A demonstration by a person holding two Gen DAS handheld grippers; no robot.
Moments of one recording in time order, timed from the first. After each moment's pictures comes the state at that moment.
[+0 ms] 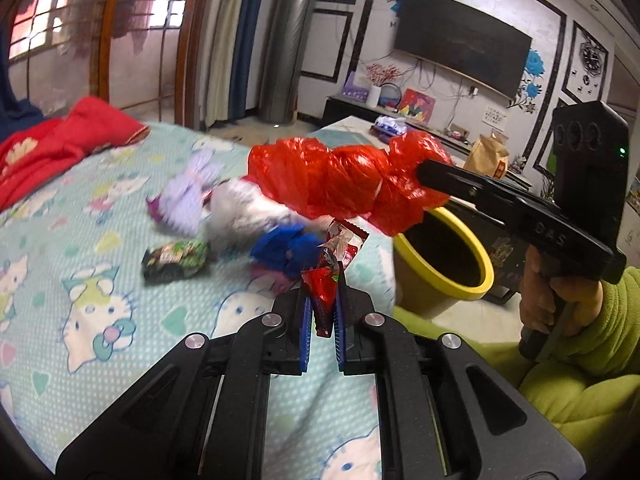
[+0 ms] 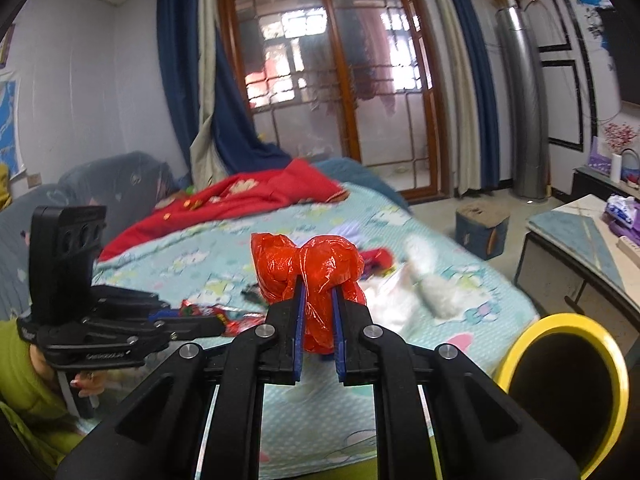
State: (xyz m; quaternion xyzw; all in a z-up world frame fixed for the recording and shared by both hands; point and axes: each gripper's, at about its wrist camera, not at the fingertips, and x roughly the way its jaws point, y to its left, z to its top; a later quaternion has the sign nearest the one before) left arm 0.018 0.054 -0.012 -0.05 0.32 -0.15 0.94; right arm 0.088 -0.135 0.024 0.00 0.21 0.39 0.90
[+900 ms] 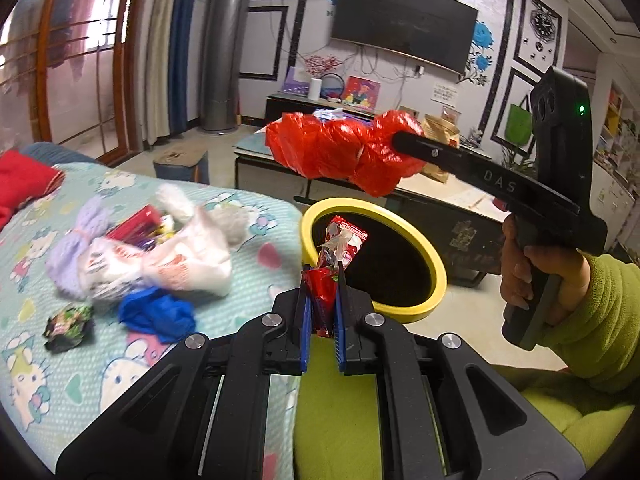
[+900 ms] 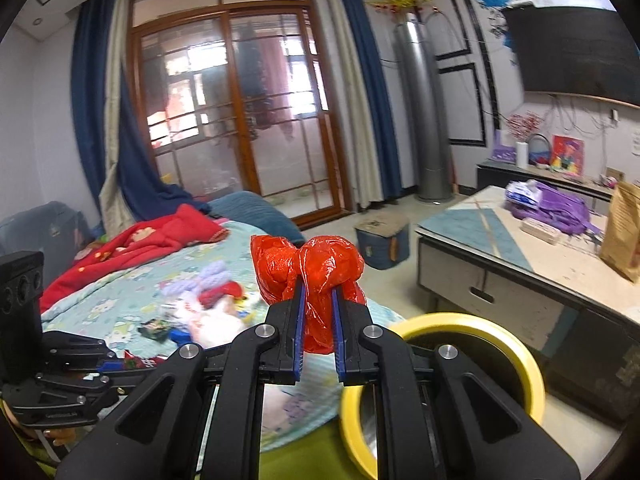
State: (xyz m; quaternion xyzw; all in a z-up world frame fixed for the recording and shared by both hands) left arm 0.061 -0.049 -0.009 0.00 0.31 -0.24 0.92; right arm 0.115 -0.258 0.027 0.05 0.20 0.22 0.95
